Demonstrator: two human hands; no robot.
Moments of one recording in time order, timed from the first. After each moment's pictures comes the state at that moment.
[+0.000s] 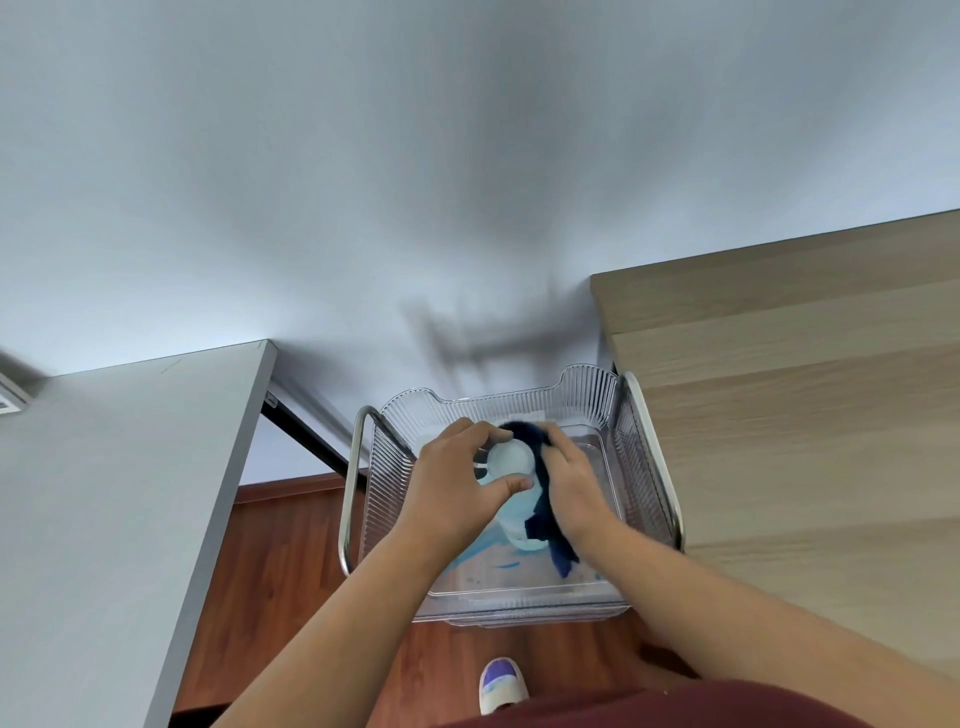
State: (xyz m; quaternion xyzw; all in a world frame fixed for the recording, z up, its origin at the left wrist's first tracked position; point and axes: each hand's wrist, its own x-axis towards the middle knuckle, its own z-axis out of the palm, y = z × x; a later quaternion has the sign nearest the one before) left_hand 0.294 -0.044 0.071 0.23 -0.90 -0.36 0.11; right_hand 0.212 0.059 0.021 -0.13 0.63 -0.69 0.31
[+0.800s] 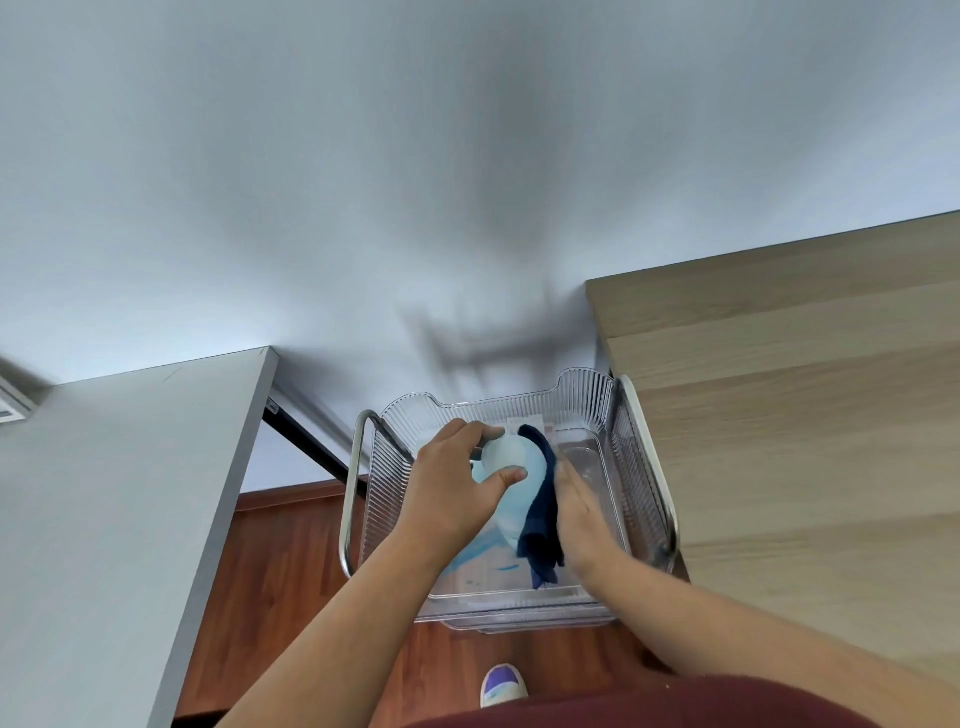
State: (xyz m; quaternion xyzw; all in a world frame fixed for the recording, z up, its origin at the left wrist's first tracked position) left_hand 0.293 -0.040 0.070 0.25 -0.91 -0.32 0.13; right_hand 0.228 0.081 -0.007 -0.12 0.64 -0.68 0.34
